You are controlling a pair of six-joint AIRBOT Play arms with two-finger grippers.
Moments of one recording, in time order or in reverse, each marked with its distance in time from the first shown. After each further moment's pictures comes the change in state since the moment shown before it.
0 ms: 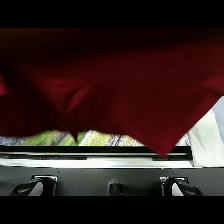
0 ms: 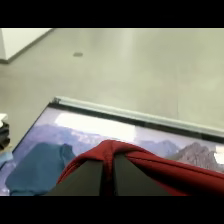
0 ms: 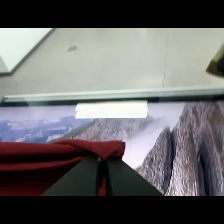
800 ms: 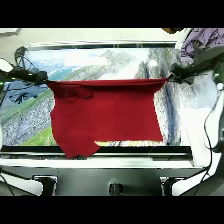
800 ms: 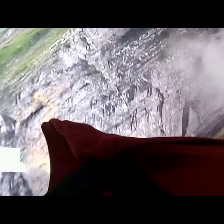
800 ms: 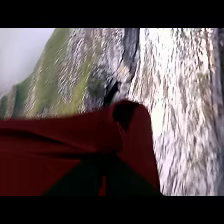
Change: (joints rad) left arm -0.056 -0.948 -0.129 -0.285 0.162 0.201; right arm 0.055 -0.939 -0.068 -0.042 0.025 -0.015
